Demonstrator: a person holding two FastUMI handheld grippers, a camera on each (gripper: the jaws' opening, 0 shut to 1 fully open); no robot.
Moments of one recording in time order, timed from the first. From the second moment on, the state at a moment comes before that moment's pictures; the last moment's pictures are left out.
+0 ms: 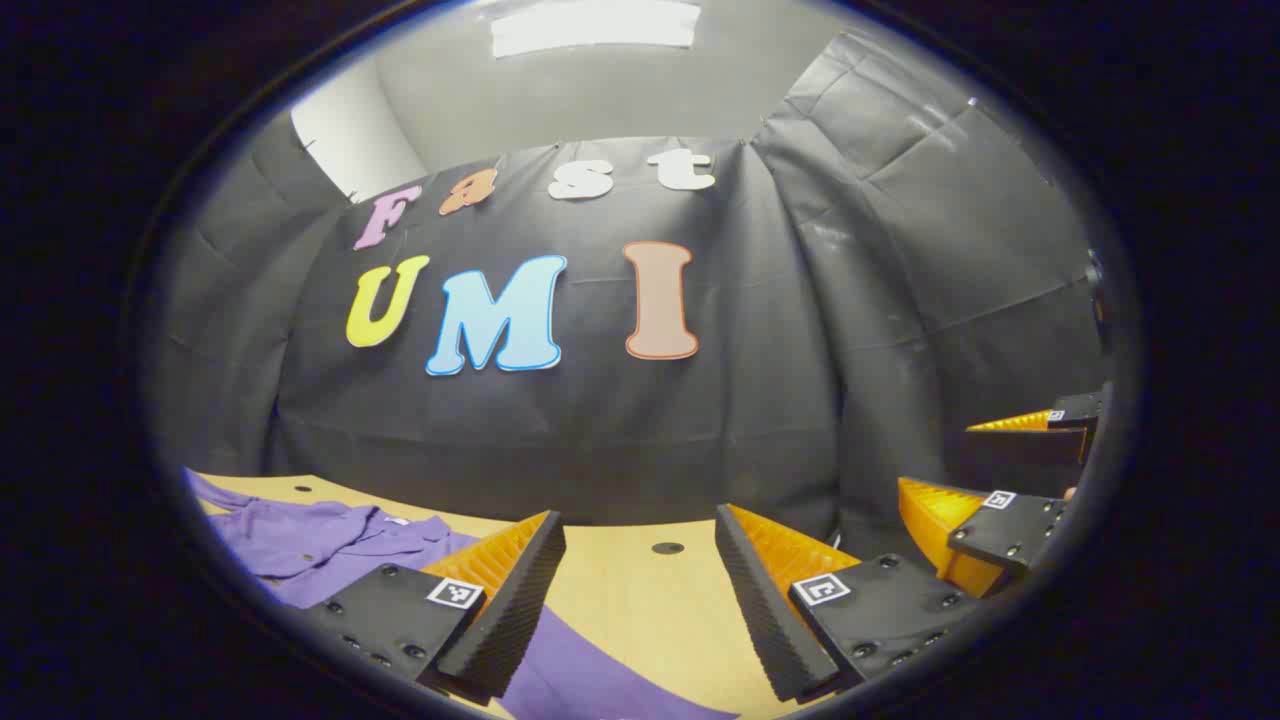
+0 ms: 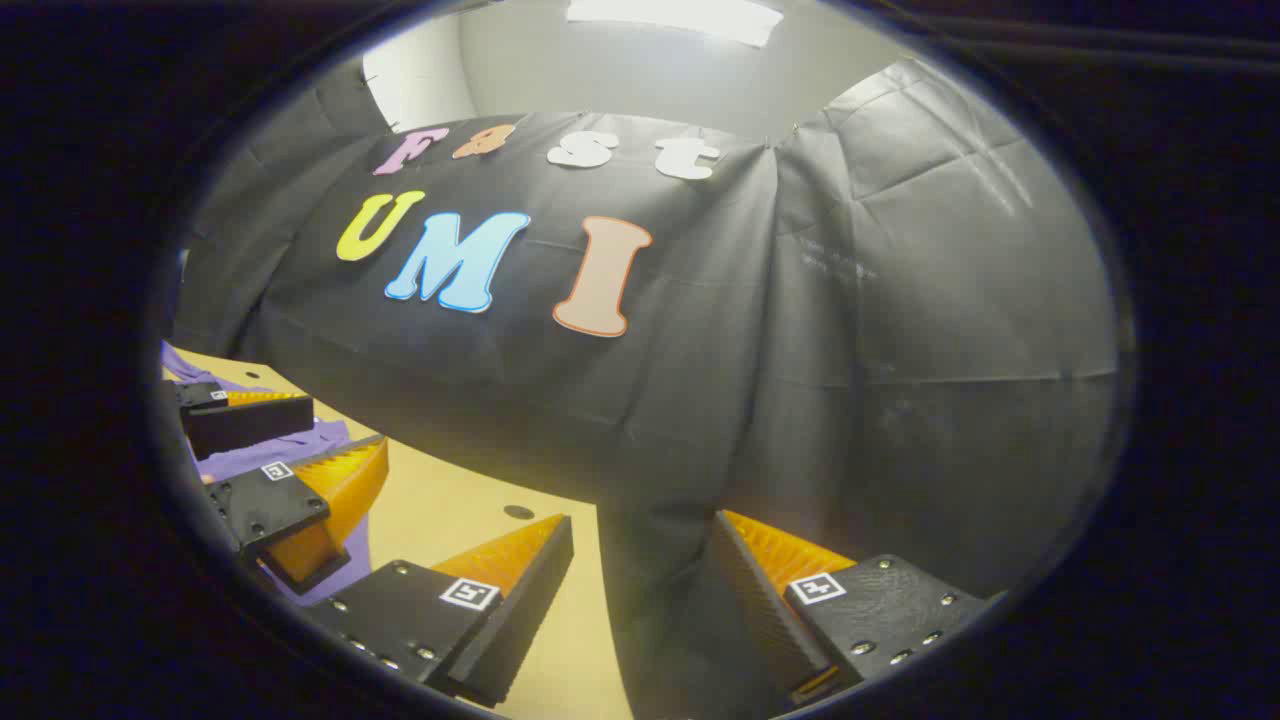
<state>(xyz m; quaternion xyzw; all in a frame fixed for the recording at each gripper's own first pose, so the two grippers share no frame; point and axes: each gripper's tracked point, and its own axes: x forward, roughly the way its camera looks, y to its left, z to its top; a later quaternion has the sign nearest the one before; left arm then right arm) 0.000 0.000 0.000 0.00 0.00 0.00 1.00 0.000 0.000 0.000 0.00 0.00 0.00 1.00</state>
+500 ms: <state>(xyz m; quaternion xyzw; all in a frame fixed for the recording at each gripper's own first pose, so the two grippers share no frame) -0.111 0.284 0.101 0.01 0.02 -0.08 1.00 -0.101 0.207 0.137 -0.01 0.02 -0.06 1.00</state>
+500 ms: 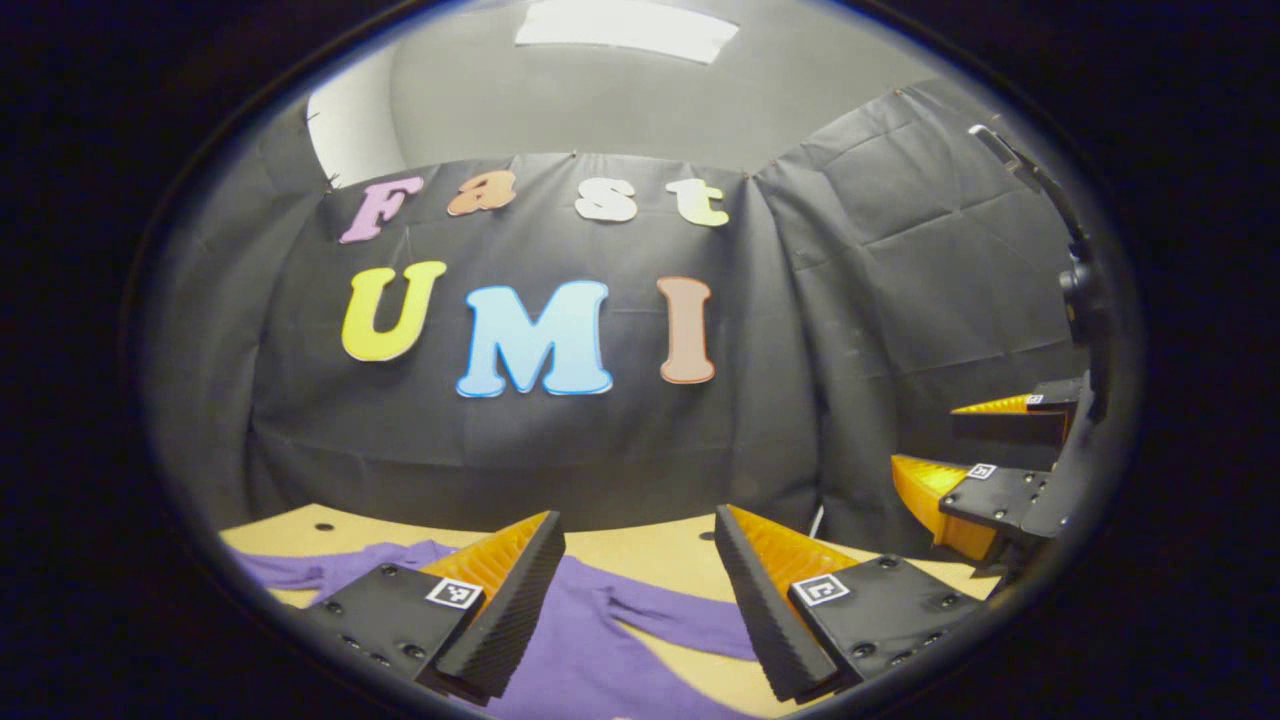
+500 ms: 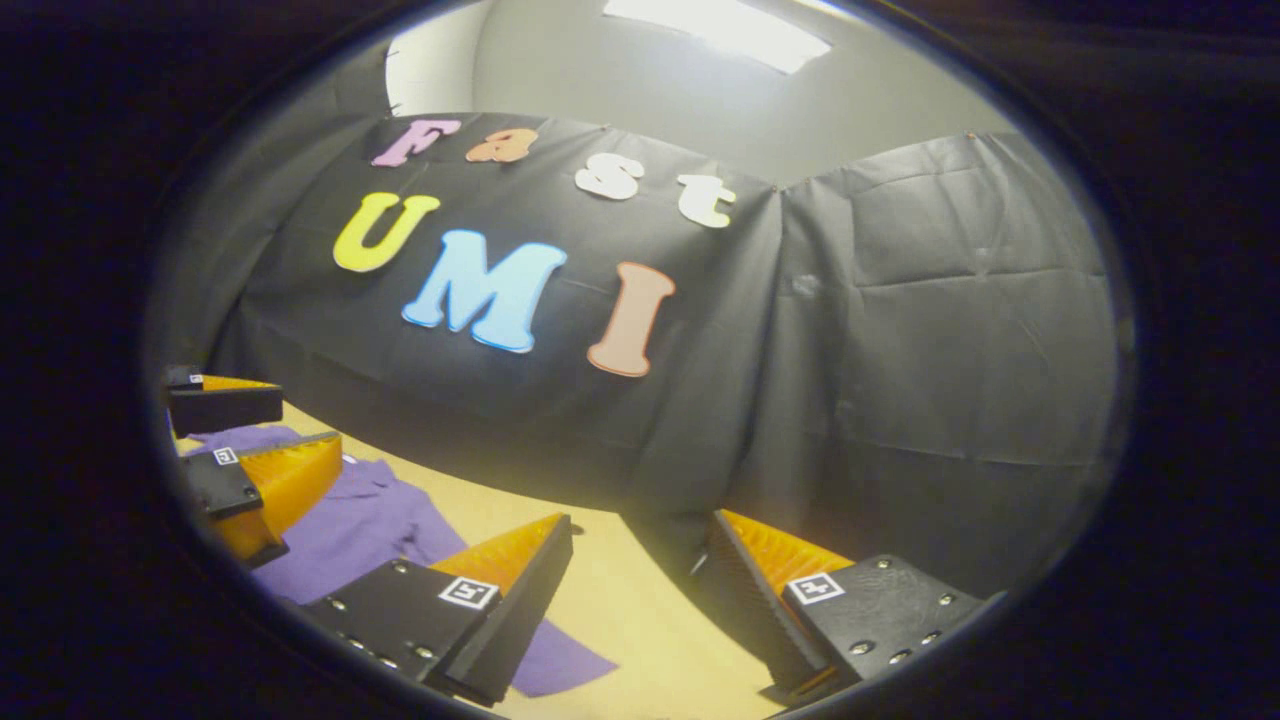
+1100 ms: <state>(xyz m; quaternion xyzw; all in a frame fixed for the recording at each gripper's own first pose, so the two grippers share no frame) -0.123 0.554 0.174 0.04 0.05 0.09 0.99 -0.065 0.393 0.232 0.06 -0.02 0.10 0.99</state>
